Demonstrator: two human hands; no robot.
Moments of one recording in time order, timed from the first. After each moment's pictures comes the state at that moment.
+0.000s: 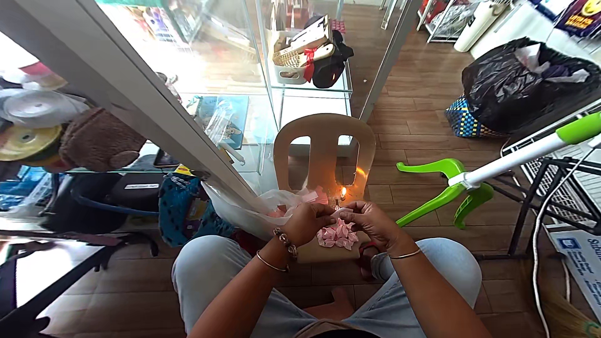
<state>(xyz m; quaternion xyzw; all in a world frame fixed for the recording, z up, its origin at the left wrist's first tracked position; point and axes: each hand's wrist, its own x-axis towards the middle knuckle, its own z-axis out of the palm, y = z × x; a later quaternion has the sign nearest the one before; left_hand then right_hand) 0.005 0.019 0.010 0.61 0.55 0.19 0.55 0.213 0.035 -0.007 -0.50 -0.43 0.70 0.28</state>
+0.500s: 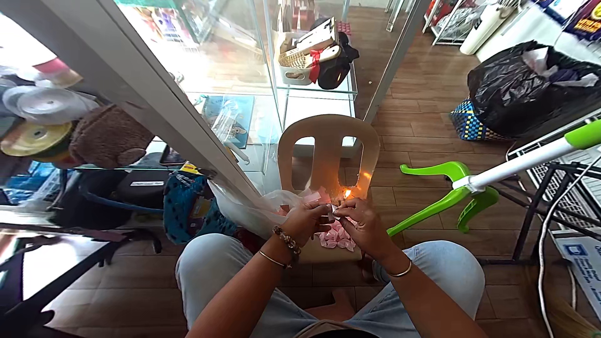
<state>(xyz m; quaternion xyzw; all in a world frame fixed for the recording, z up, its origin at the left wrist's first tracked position) 0.010 0.018 0.007 0.24 0.53 0.36 0.73 0.198 0.020 -0.035 -0.40 -0.80 0.24 0.38</state>
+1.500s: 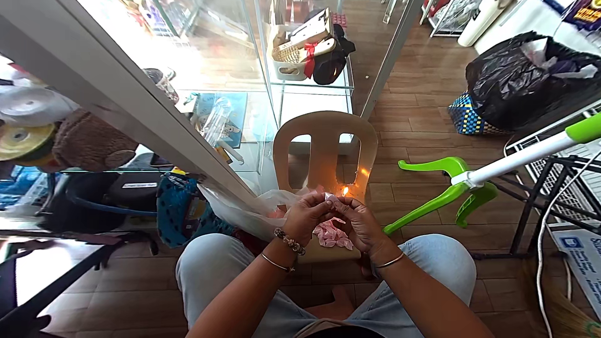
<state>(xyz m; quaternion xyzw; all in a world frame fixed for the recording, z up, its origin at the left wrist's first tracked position) 0.022 0.021 0.005 0.22 0.51 0.46 0.69 0.172 0.024 -0.008 -0.48 -0.21 0.74 0.42</state>
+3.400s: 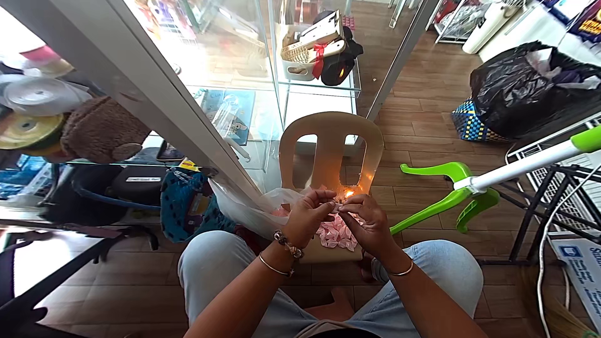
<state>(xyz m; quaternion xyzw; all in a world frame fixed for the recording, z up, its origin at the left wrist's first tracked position) 0.013 0.011 0.018 0.33 0.51 0.47 0.64 0.195 0.023 -0.032 -0.36 -0.77 0.26 0.47</state>
